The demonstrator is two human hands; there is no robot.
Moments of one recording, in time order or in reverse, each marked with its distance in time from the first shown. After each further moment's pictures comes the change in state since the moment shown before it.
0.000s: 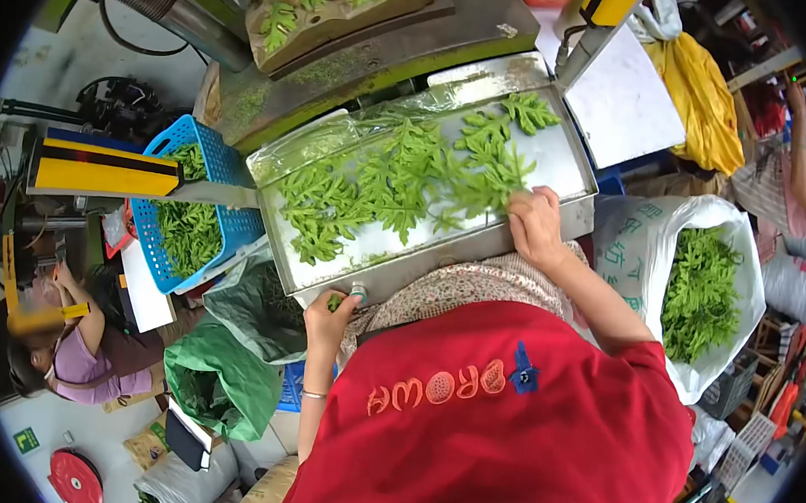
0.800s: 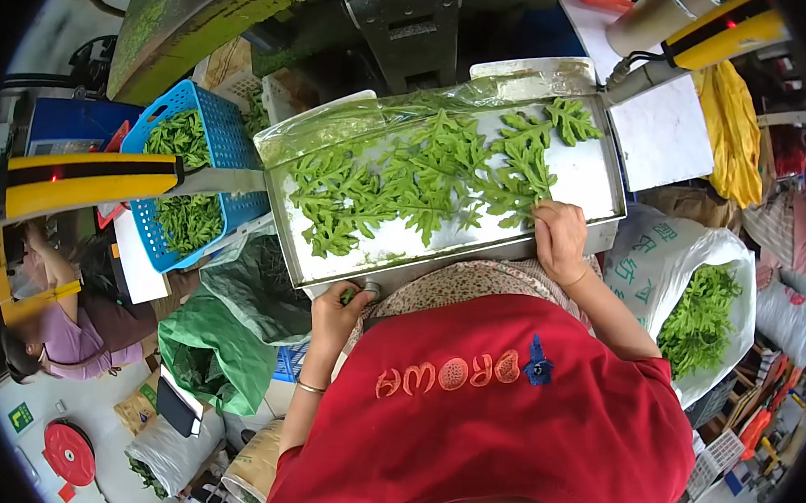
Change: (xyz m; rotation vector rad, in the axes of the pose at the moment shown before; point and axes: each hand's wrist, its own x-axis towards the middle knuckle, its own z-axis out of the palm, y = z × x) left_hand 0.012 0.021 -0.011 -0.014 -0.111 -0.014; right_hand 0.010 0.002 0.014 -0.048 -0.083 0.094
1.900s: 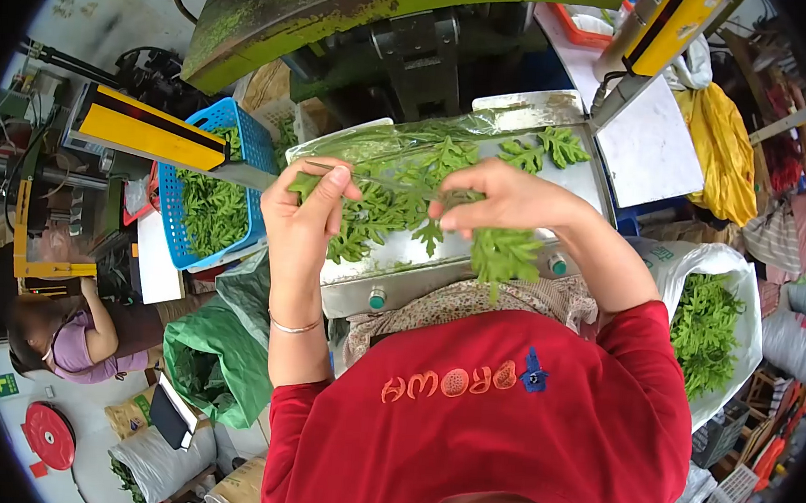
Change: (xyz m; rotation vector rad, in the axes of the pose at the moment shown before) left_hand 0.030 0.178 -0.057 -0.705 0.132 0.480; right_hand 0.153 -0.065 -0.037 0.961 -0.980 0.224
